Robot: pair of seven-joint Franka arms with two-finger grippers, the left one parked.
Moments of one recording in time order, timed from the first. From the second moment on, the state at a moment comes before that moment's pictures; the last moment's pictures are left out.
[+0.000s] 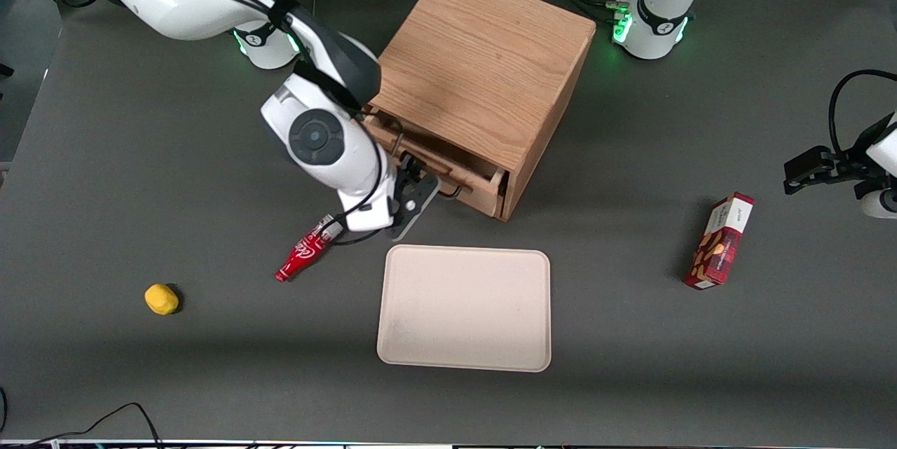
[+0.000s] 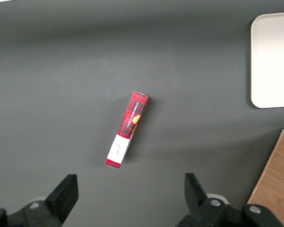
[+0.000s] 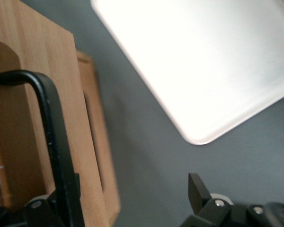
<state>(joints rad) 0.02 0.64 0.71 -1.43 -0.24 1.95 -0.16</state>
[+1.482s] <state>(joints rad) 0.01 0.67 0.47 -1.32 -0.15 2.12 -0.29</state>
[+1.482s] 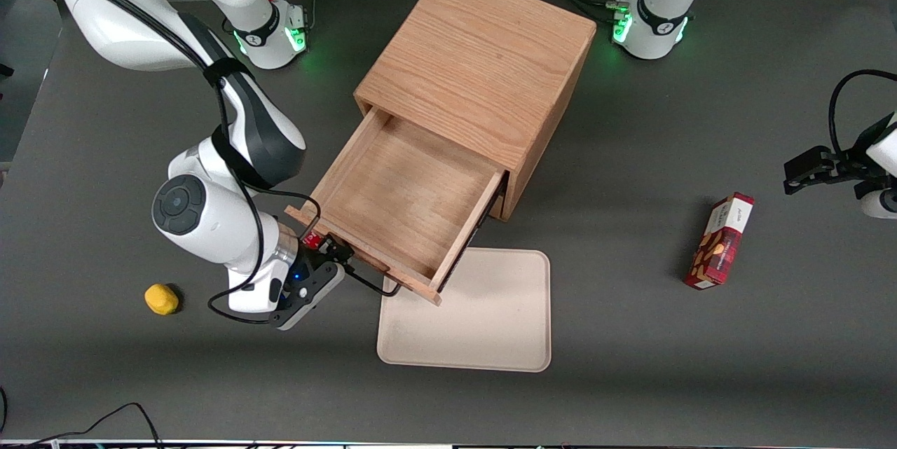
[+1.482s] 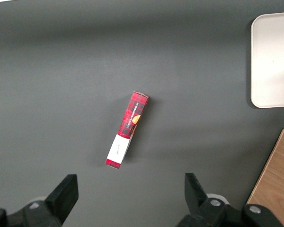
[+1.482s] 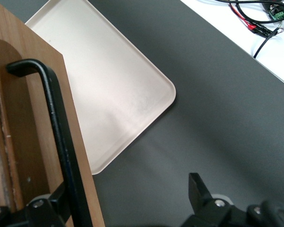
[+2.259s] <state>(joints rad) 0.00 0.64 0.46 -1.23 -0.03 1.90 -0.29</state>
